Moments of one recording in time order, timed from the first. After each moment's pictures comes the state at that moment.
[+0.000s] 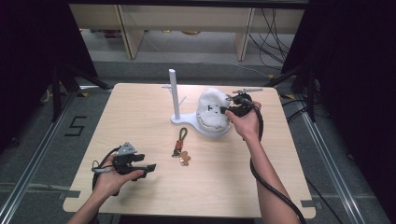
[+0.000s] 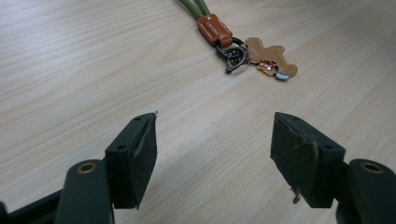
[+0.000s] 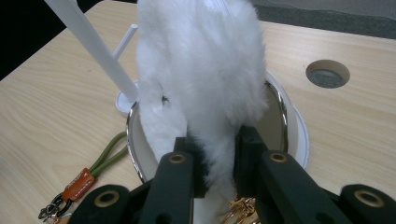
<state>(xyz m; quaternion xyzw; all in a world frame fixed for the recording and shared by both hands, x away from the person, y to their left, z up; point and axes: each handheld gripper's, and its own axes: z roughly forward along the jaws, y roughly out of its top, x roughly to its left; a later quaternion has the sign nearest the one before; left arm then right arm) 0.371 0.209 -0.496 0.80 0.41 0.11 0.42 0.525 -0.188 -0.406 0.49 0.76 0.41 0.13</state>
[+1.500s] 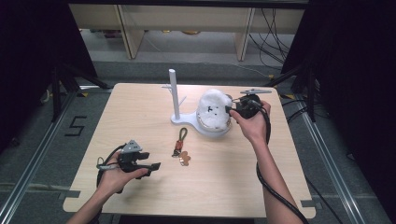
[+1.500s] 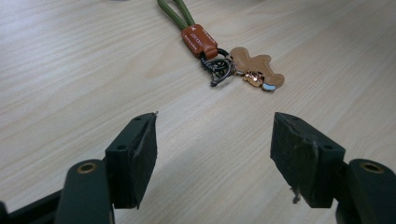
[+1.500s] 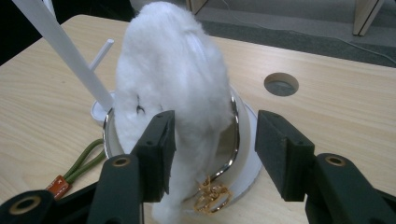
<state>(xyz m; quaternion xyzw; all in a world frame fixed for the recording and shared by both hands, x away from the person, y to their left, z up) 0.377 0.194 -0.490 0.81 0.39 0.10 0.42 0.507 -0.206 -0.393 0.50 0.74 0.41 0.19</state>
